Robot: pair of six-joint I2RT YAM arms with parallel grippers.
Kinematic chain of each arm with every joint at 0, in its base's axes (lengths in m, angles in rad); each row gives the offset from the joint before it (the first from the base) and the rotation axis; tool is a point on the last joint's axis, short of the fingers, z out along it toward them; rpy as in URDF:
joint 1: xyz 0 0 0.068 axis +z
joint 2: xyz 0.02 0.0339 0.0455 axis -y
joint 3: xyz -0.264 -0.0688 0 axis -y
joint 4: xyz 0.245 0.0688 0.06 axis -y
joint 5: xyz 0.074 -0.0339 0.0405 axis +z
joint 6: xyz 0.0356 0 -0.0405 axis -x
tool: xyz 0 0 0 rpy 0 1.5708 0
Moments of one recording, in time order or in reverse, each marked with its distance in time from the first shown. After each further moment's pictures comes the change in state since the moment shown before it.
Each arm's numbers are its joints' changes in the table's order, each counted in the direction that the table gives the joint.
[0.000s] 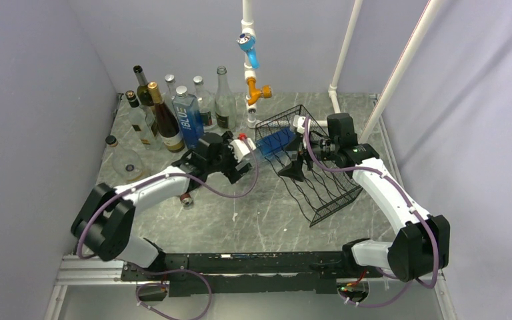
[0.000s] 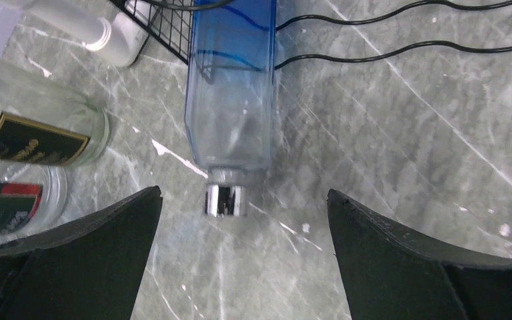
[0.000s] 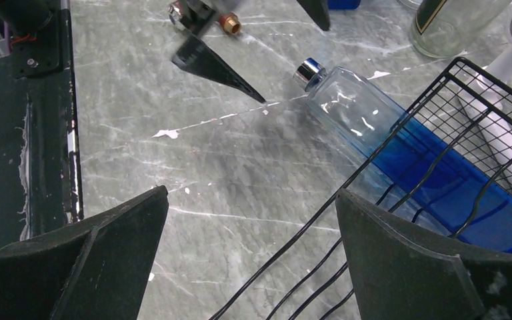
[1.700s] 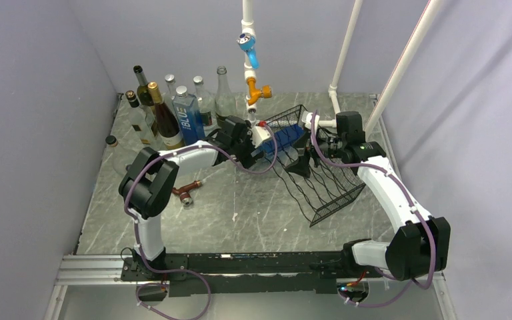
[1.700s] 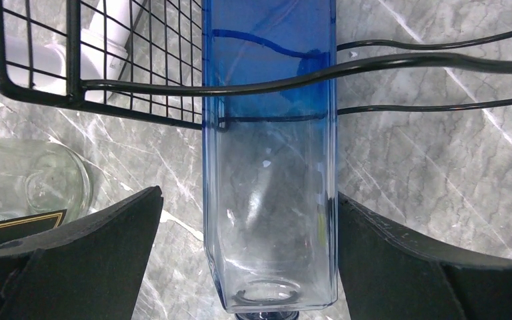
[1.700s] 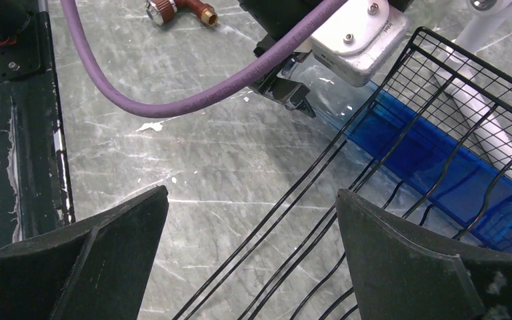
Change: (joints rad) left arm 0.012 -0.466 0.411 -0.116 -0.004 -0.071; right arm -0.082 -0.002 0.022 -0.056 0.008 0.026
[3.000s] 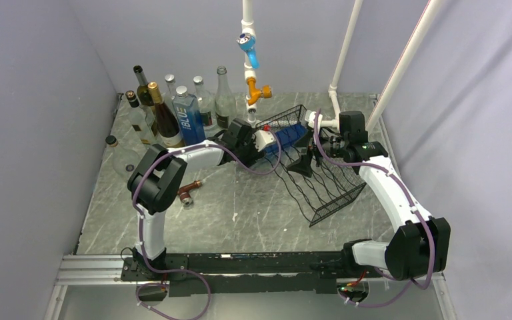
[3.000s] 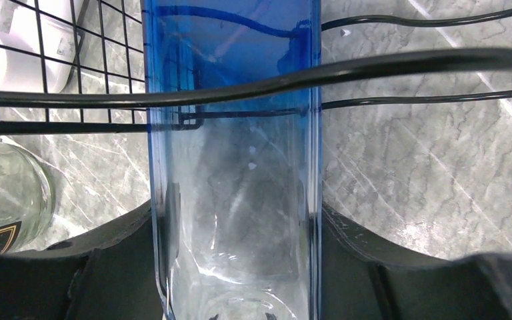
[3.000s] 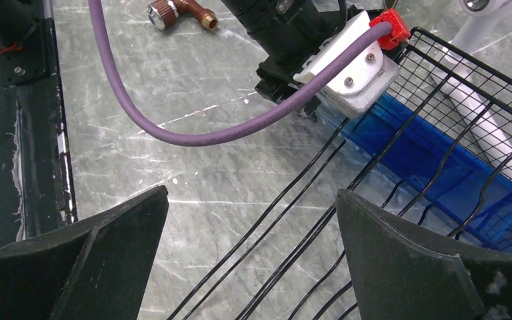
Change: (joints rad) left arm -0.016 -0.082 0.055 -0.064 0.021 -0.002; right arm -0.028 0.000 0.000 0.000 0.033 0.000
